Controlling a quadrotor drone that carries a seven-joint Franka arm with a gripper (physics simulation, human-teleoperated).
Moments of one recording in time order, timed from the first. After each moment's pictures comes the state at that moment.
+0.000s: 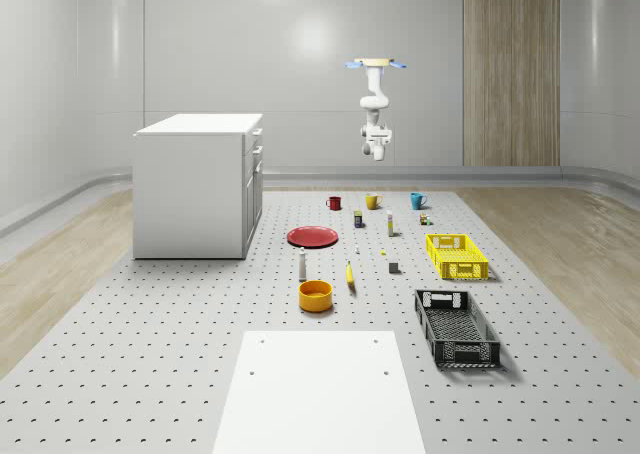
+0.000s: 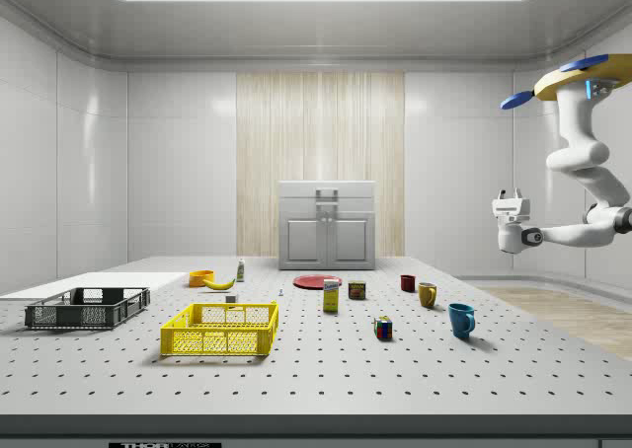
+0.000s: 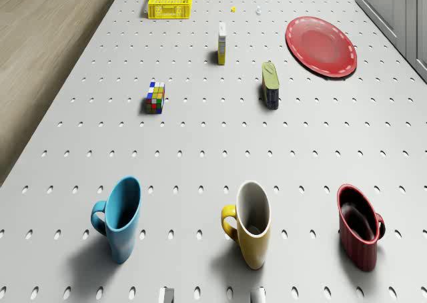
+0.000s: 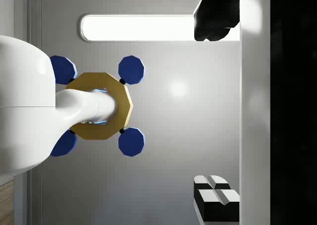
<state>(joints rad) 0.00 -0.79 0.00 -2.34 0.00 1.55 0.79</state>
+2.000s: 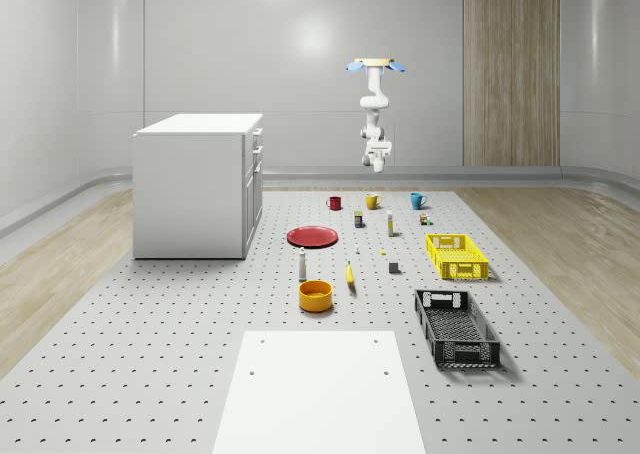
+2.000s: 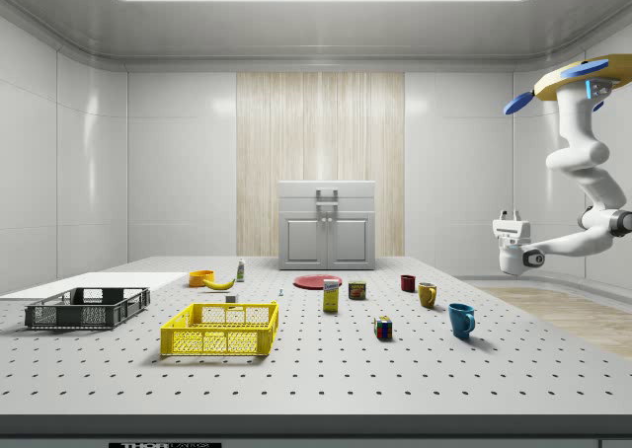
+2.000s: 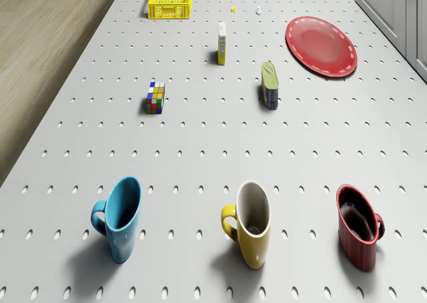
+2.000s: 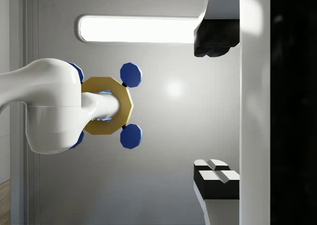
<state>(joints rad) -0.01 -0.71 0.01 -2.05 0.00 1.37 0.78</state>
